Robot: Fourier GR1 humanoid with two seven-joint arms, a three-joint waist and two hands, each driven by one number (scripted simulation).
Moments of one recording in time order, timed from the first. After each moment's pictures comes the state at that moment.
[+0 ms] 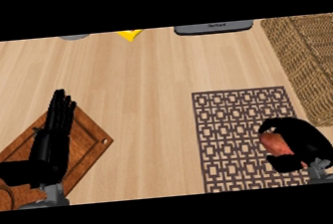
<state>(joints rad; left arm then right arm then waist) -0.01 0.08 -0.02 -1.67 0.05 0.13 0.01 -0.01 -0.28 0.14 -1.65 0.87 0.45 0.41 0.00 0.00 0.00</state>
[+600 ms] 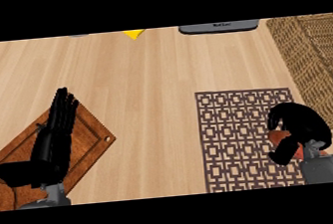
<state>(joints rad) -0.01 0.07 -0.03 -1.69 0.04 0.11 0.01 -0.13 -0.26 0.06 -1.51 0.96 0.41 0.44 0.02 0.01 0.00</state>
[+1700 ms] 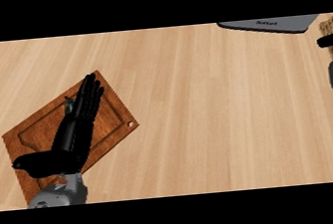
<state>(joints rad) -0.11 0.04 -0.12 -1.69 0.02 0.06 0.03 -0.75 -0.32 -0.41 -1.13 1.33 -0.11 1.08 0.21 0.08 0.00</state>
